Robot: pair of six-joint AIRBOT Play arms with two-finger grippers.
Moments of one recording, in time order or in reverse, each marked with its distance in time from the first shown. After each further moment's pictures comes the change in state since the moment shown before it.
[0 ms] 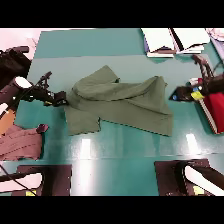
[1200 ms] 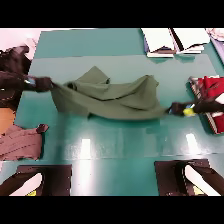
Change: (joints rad) left arm 0.000 0.356 0.144 0.013 -0.049 0.024; right arm 0.008 0.151 -0.178 0.174 -0.174 -0.075
